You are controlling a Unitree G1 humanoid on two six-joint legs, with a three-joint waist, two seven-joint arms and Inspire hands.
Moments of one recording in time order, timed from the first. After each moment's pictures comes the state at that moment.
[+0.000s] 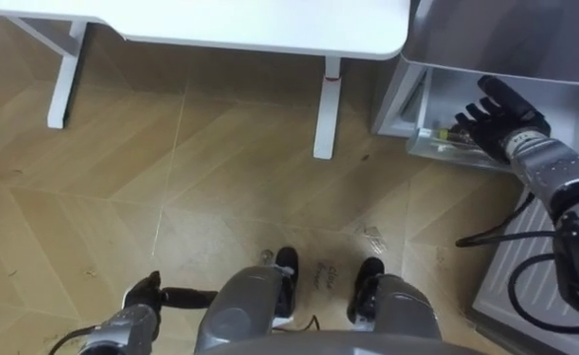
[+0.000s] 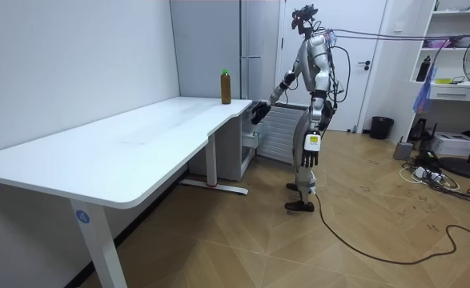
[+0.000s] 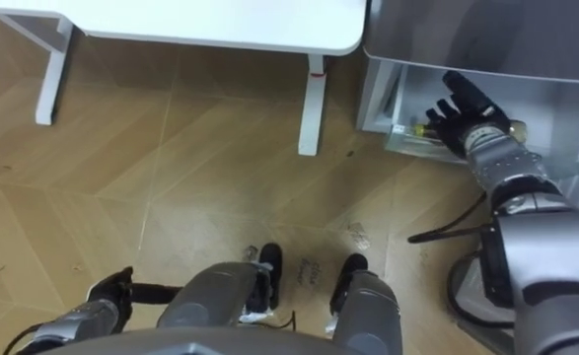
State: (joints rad) left arm 0.03 0.26 -0.18 1.09 -0.36 0.10 0.07; right arm -0.61 -0.46 0.06 1.33 1.31 0.13 0.11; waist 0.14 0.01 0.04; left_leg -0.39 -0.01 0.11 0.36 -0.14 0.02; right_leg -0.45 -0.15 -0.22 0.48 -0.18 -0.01
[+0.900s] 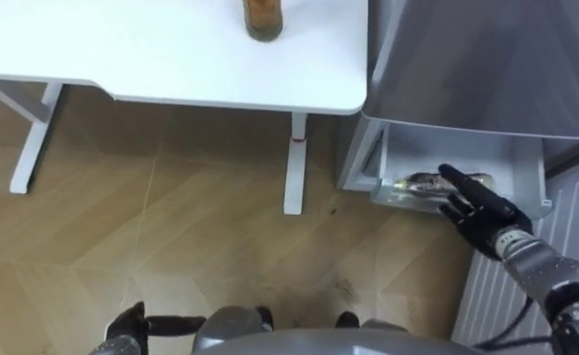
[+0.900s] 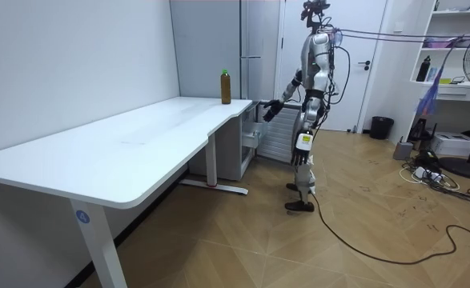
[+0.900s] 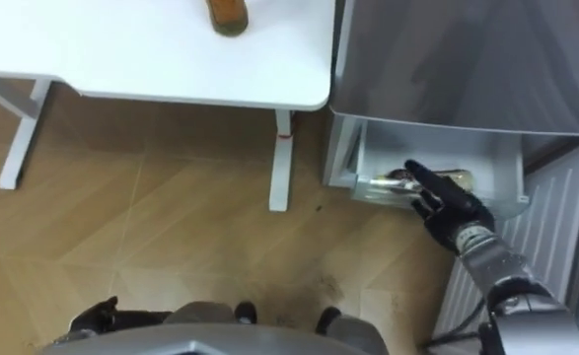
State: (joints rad) left arm 0.13 0.27 -0.07 1.12 -0.36 0.07 0.04; right arm -0.19 -0.42 0.06 1.20 1.16 0.12 0.24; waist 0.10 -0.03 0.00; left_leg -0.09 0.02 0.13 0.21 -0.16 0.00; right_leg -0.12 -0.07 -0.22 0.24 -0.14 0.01
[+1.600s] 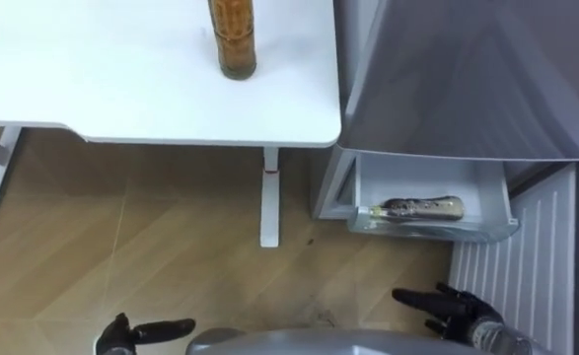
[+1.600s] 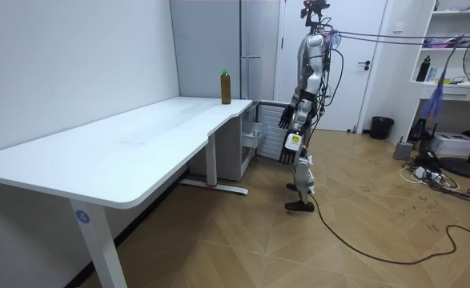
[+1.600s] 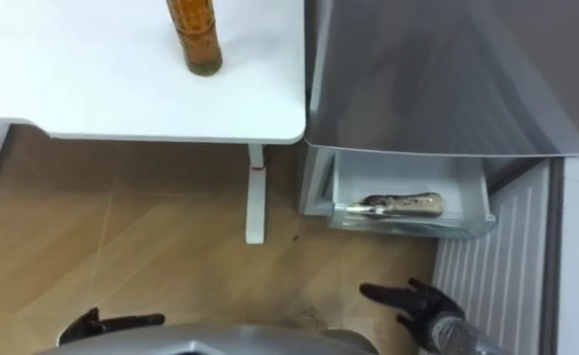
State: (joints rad) left arm 0.18 0.24 0.03 1.08 -0.35 0.03 0.13; right arm 0.04 -0.30 0.06 1.21 0.52 0.08 0.19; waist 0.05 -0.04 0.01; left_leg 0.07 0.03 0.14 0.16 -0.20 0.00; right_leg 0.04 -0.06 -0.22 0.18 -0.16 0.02
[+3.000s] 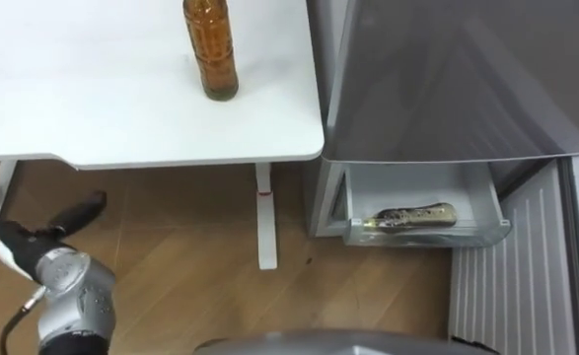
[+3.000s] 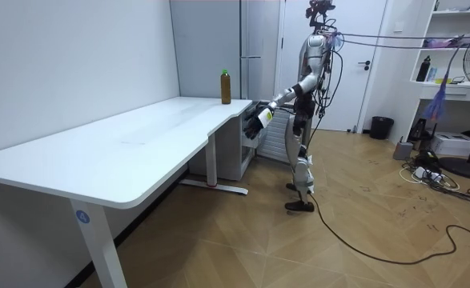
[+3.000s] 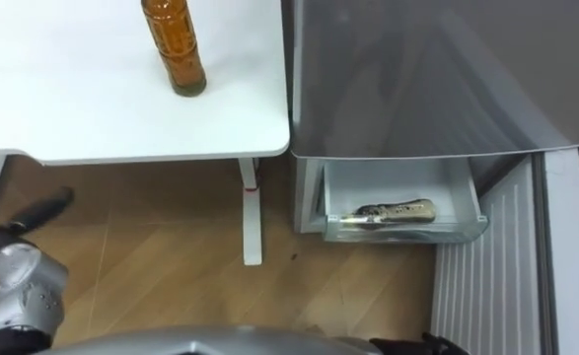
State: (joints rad) left arm 0.11 0.20 0.32 0.40 -0.43 -0.05 0.67; right arm 0.14 -0.28 -0.02 1.27 0.31 0.04 0.13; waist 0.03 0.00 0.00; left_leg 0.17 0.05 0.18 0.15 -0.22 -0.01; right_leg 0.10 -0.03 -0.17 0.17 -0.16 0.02
